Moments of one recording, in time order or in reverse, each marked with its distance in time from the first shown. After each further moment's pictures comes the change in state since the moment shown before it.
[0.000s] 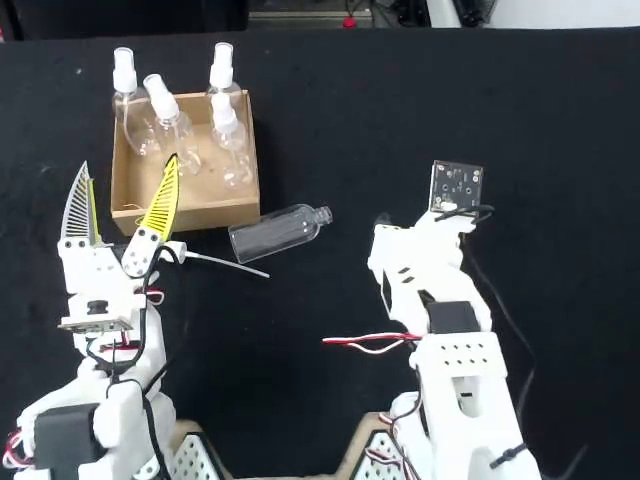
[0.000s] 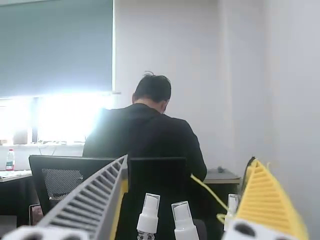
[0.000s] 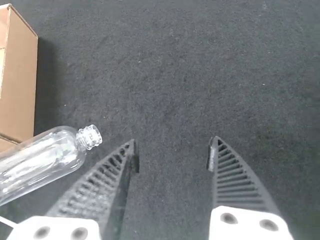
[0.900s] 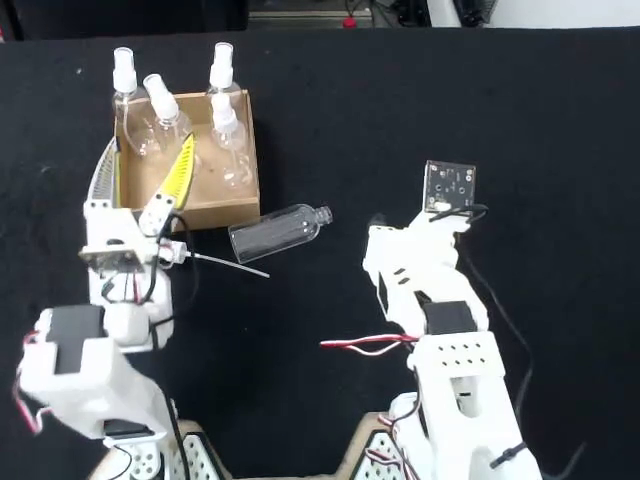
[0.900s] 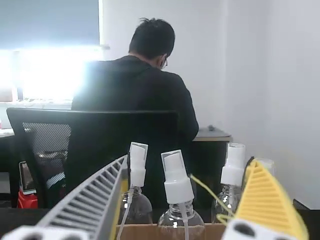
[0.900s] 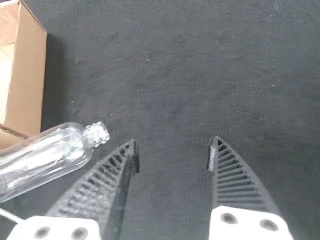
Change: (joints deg) left arm 2.0 28.7 -19.5 0.0 0.0; right arm -0.8 0.0 0.0 0.0 0.0
